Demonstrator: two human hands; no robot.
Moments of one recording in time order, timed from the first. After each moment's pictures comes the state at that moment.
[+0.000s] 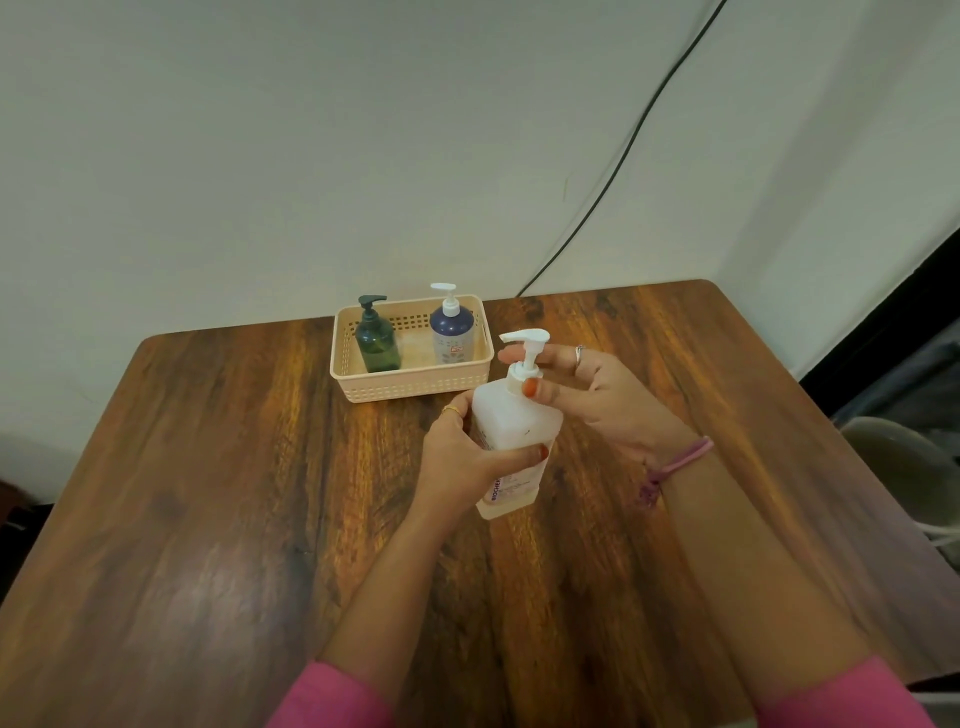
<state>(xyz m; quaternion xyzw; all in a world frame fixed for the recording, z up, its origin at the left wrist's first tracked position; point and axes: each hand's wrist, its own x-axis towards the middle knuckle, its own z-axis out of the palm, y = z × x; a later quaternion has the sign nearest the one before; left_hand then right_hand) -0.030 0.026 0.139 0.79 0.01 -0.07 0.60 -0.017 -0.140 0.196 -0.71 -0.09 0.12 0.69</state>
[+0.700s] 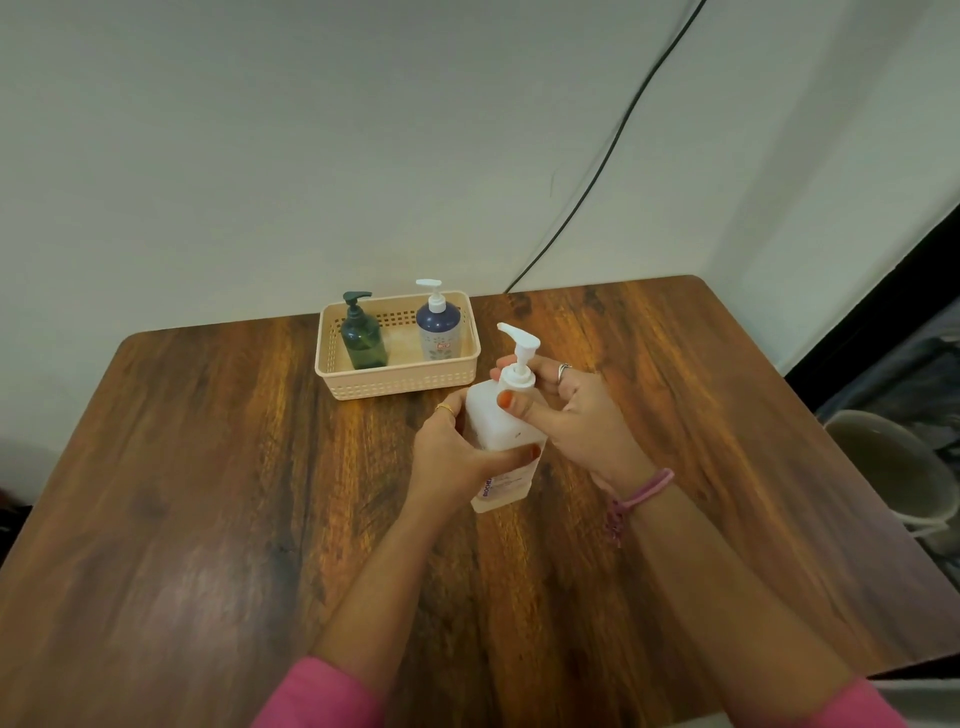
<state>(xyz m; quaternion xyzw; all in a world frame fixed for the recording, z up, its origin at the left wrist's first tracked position) -0.029 0.016 0.135 0.82 0.00 -0.07 0.57 -0.024 -0.134 0.160 -0.82 -0.04 0.02 0.57</state>
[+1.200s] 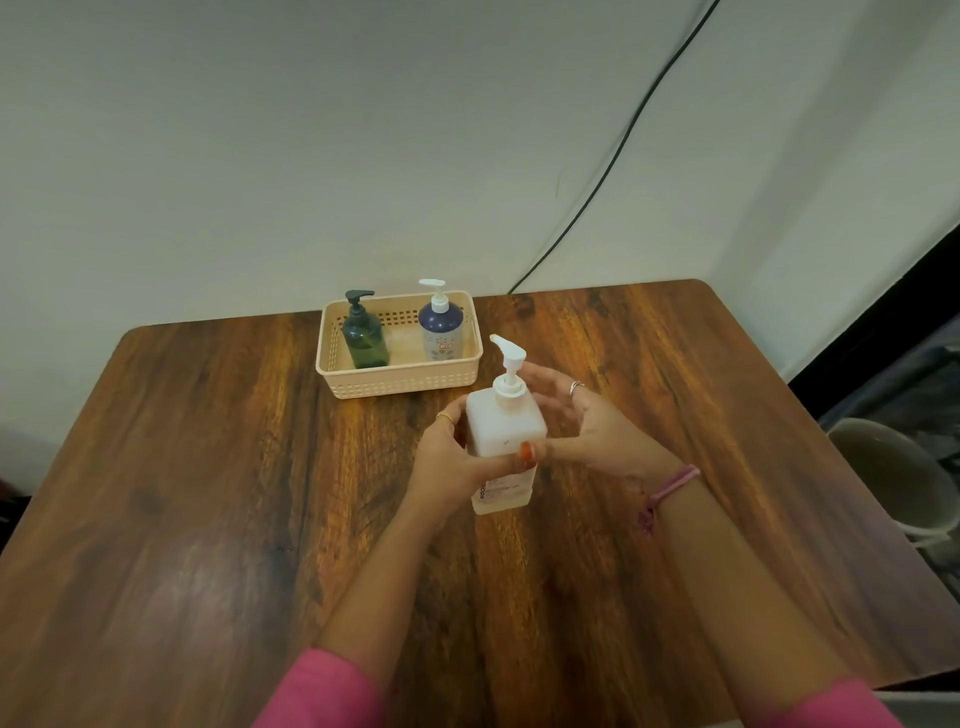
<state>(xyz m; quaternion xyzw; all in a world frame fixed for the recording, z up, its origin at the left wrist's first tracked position) -0.023 0.018 0.120 0.78 0.01 -0.11 0.62 -0.016 -0.168 0.147 -0.79 -0.08 0.18 0.58</state>
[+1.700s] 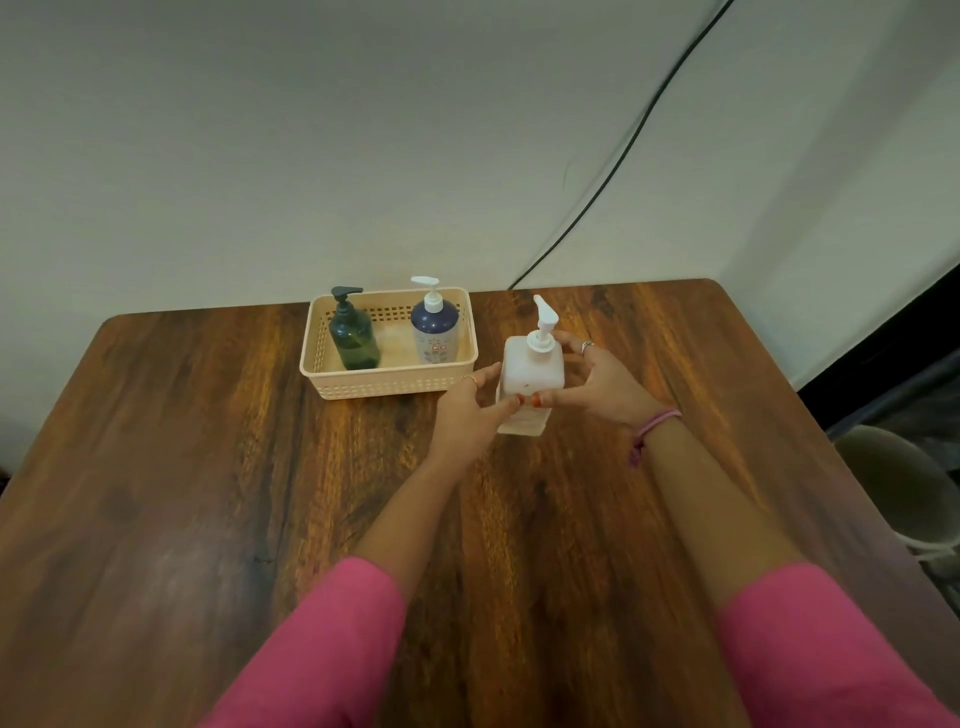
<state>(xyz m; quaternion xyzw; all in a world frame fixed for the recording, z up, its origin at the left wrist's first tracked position) 0.061 -0.023 0.090 0.81 0.01 -0.09 0.58 0.075 -0.209 0.118 -0.81 -0.03 0.14 0.56</state>
